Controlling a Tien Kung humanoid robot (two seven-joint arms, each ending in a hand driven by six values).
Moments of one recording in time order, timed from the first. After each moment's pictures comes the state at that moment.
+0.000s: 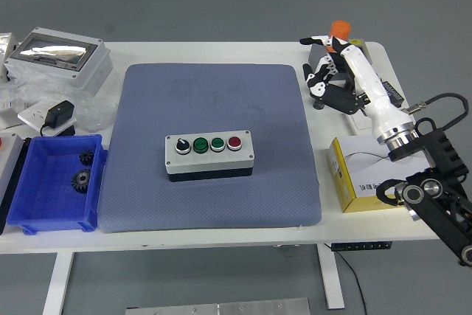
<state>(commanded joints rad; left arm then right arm) 0.00 0.19 -2.00 -0.22 1.89 -0.14 0.19 0.22 -0.39 1.13 1.58 -1.44 -0.31 0.16</state>
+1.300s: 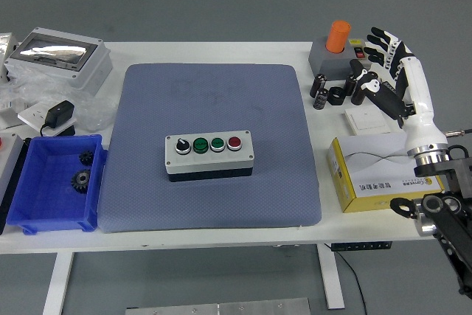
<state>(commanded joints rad) 0.01 0.18 -2.00 -0.22 1.90 -0.14 0.20 0.11 -0.33 1.24 1.56 -1.32 -0.38 0.27</state>
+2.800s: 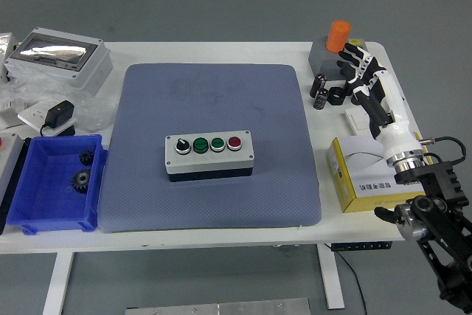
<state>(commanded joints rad) 0.02 0.17 -1.96 -0.23 1.82 -0.13 0.22 0.13 -0.29 1.20 1.51 -1.13 -0.25 0.30</state>
